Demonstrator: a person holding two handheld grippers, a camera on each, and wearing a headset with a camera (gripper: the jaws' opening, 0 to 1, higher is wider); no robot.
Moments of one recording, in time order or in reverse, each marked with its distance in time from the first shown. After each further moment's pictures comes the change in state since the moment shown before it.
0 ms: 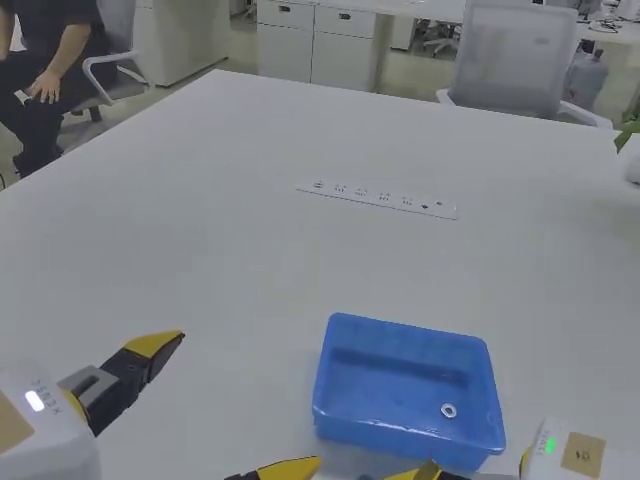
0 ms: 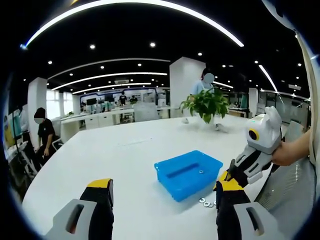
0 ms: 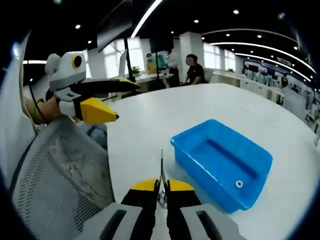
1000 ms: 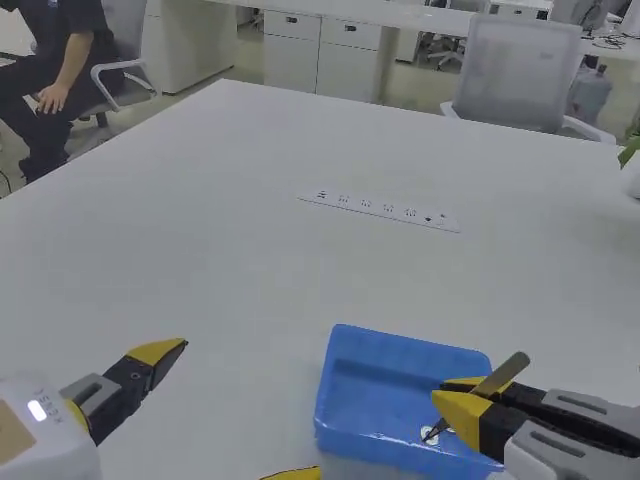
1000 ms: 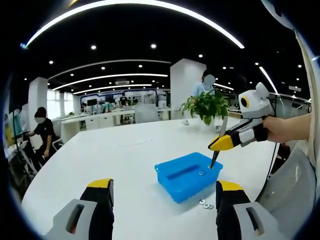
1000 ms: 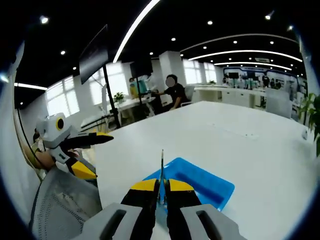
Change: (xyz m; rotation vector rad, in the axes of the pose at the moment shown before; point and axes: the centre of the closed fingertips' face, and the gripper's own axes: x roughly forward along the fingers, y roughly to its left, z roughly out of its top) left arm -0.001 0.001 0.003 -0.006 -0.015 0.002; right arm -0.042 -0.053 0.077 0.072 -0.170 -0.098
